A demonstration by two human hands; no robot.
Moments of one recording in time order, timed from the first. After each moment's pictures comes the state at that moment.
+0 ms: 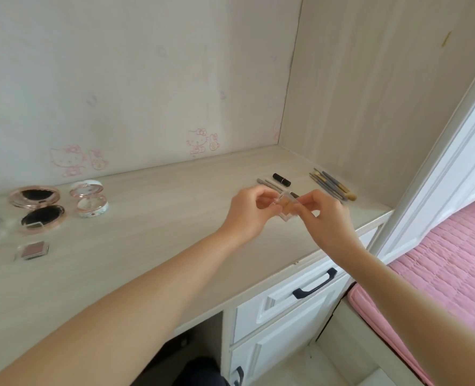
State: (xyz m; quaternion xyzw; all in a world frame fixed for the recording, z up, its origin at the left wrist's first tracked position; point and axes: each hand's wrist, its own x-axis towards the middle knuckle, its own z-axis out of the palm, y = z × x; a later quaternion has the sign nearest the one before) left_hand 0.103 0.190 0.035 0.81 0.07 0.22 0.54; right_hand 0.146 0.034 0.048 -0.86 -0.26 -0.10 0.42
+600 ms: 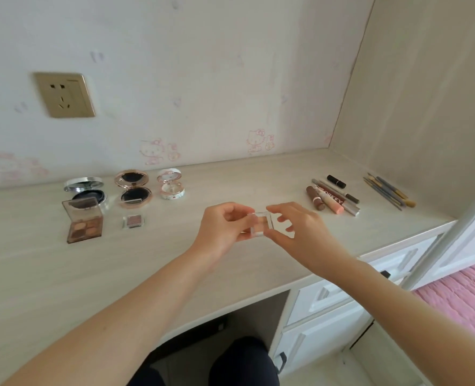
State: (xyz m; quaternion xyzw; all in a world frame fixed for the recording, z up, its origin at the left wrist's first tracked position) left_hand -0.056 0.270 0.040 0.65 0.21 0.24 0.69; right_hand 0.046 0.126 0.041 -0.81 -0.49 -0.06 0.32
